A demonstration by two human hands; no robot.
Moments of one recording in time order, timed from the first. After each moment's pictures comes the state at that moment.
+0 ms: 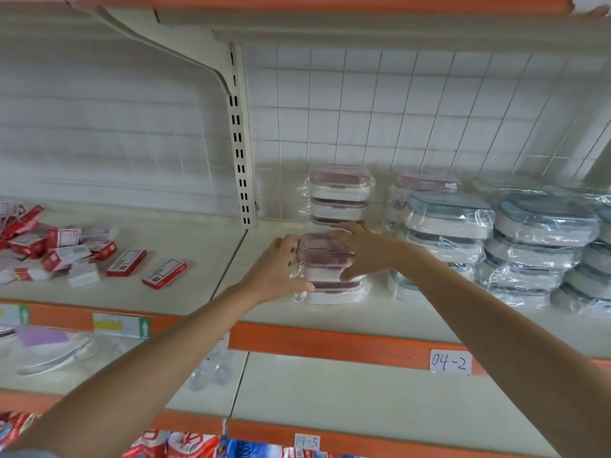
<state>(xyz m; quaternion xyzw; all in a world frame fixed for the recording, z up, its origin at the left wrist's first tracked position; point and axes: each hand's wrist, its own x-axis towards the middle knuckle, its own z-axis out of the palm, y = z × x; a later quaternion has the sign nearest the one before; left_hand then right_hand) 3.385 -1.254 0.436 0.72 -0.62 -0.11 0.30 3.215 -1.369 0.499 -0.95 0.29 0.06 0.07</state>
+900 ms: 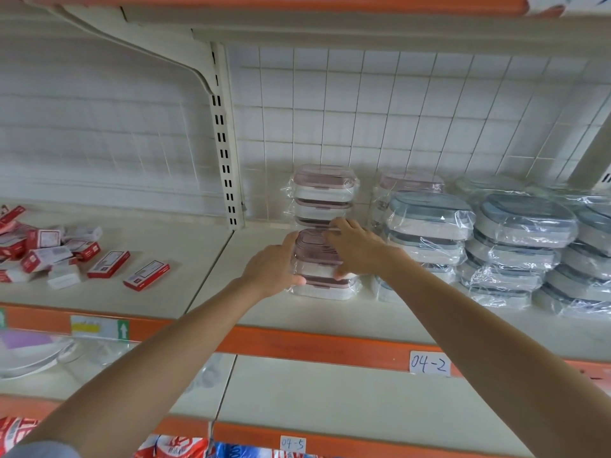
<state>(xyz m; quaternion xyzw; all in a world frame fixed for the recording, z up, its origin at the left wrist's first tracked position) 3.362 -1.280 0.441 0.76 -0.61 -0.07 0.21 3.211 -1.376 0.492 -0.95 0.29 0.04 -0.07</state>
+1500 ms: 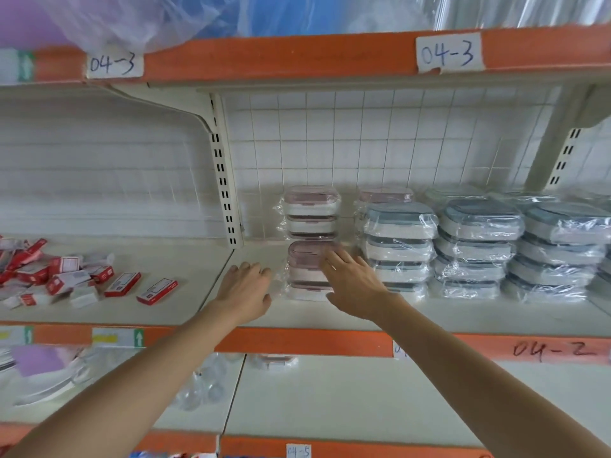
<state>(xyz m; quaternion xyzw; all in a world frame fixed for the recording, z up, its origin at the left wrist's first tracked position) 3.353 -1.219 0.455 0.77 -0.61 0.17 -0.04 3.165 -1.320 0.465 -0.95 0.26 -0.11 -0.12</state>
